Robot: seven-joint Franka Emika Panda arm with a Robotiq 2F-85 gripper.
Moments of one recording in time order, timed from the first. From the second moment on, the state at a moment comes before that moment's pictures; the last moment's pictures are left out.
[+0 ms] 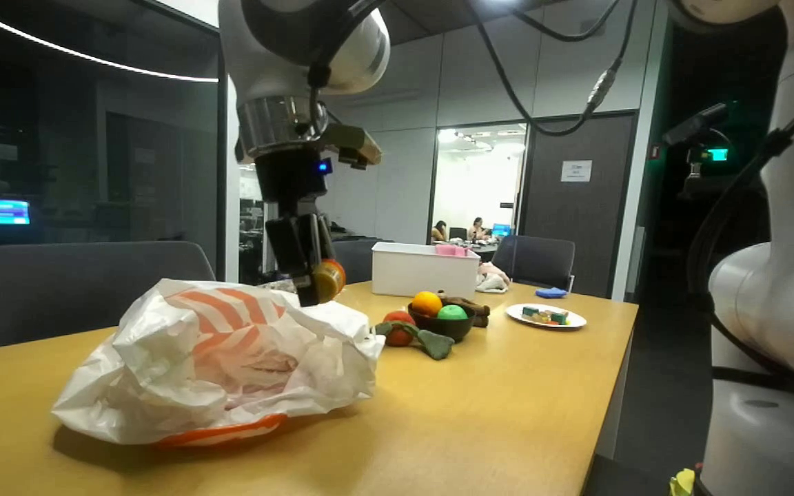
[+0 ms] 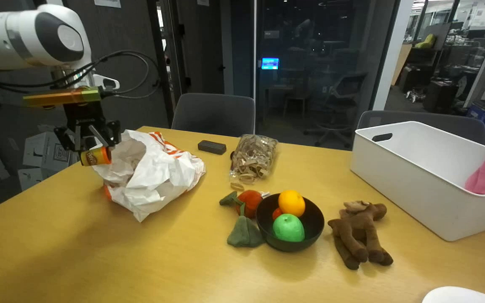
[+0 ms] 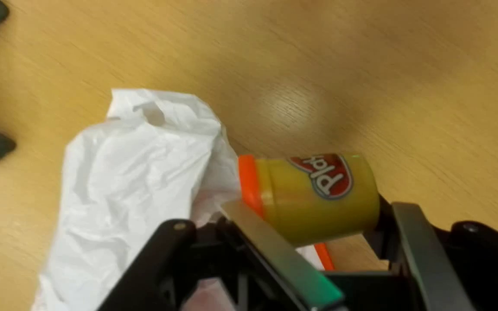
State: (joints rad) arm 0.24 -0.04 0.23 -2.02 -0.08 1.76 -0.11
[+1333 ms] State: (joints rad) arm -0.12 -0.38 0.07 -2.73 -0.55 2.64 0.51
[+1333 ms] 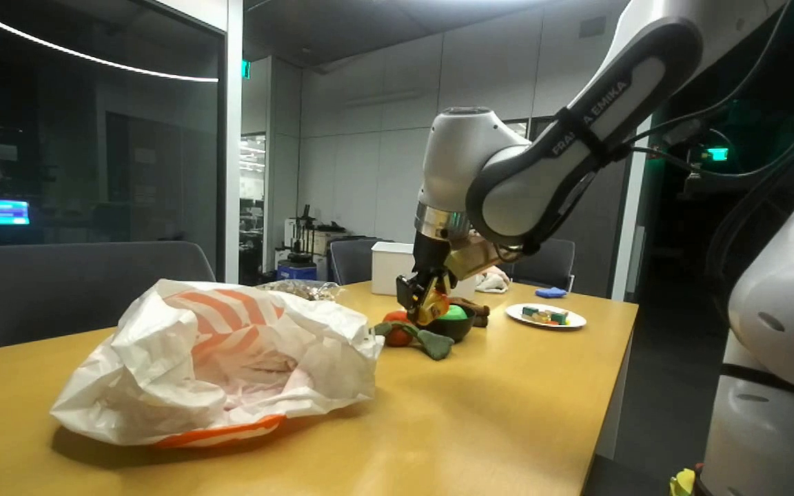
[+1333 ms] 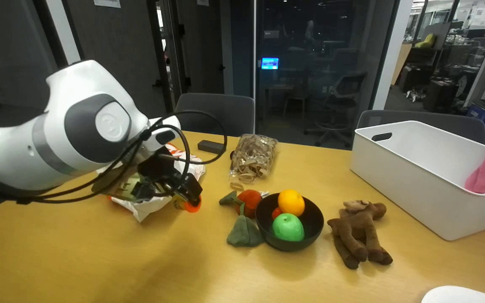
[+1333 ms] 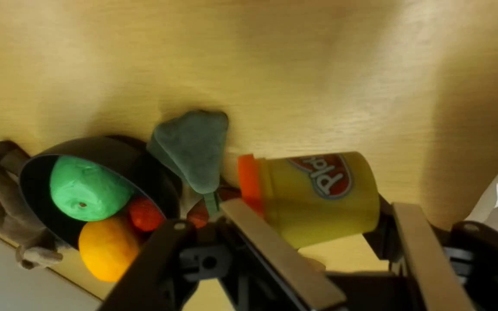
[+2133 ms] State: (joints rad) arm -0.25 0.00 0.08 -2.68 -0.74 3.16 0.77
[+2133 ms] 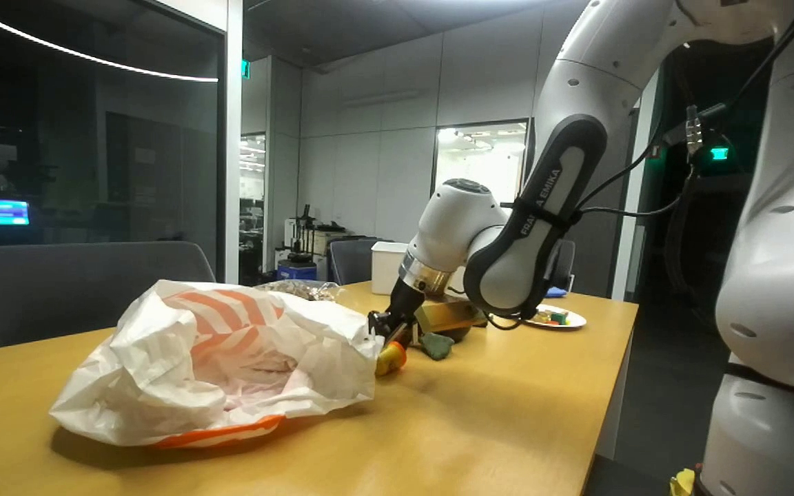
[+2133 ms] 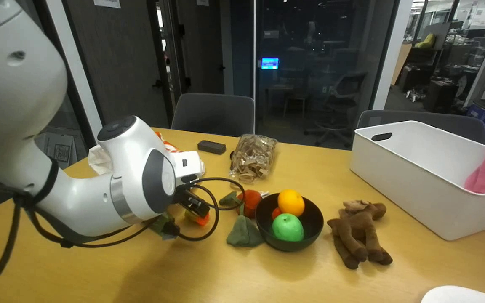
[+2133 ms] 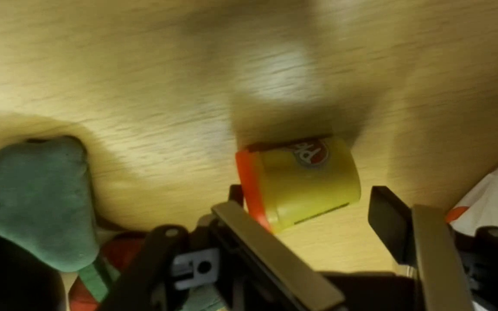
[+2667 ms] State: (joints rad) arm -0.11 -0.06 0.23 -2.66 -0.46 2.82 0.63
